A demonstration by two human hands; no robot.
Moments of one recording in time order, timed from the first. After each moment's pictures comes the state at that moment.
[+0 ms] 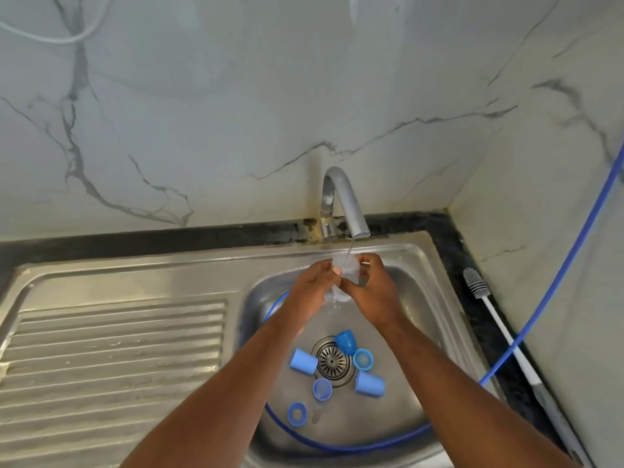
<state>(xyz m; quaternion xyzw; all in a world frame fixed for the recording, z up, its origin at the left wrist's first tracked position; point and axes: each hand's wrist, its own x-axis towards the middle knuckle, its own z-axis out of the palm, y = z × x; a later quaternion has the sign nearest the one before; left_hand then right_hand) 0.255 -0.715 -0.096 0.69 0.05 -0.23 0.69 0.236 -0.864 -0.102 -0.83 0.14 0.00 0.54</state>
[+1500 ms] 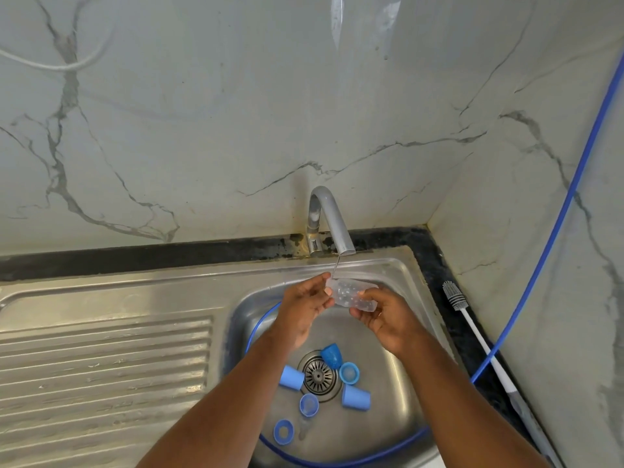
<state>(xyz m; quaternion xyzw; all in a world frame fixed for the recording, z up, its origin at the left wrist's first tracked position) 0.260 -0.729 -0.116 0.54 0.07 -0.23 0.81 0.223 -0.902 -0.084 -0.49 0.30 0.08 0.82</state>
